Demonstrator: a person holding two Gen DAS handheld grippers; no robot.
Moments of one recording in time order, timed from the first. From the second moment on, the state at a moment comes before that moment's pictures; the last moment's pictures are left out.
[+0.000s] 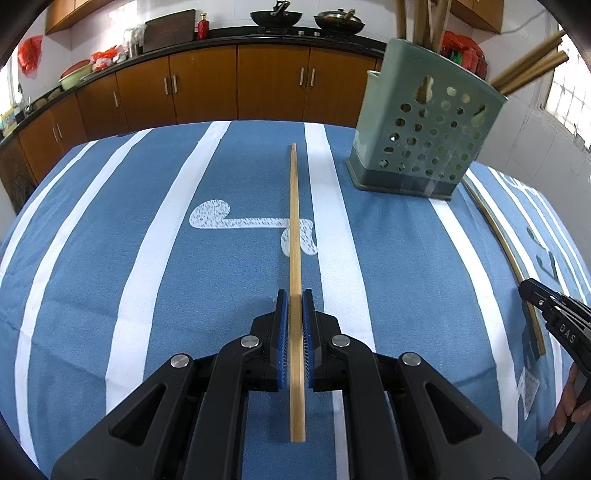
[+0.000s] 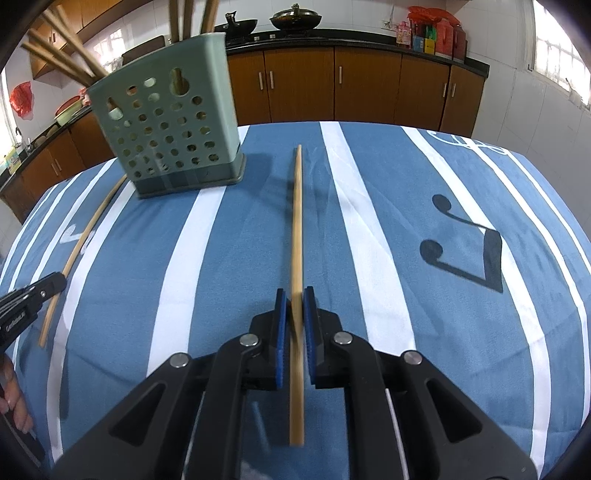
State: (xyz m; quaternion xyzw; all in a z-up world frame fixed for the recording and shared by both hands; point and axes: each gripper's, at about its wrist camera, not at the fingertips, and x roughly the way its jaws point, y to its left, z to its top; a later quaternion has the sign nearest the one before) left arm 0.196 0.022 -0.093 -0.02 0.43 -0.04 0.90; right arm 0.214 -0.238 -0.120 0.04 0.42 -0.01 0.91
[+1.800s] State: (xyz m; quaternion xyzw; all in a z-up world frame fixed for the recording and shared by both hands) left arm 0.145 0.045 0.029 -0.02 0.27 -0.05 0.96; right arm 0.150 -0.279 0.003 0.09 0.24 0.01 0.97
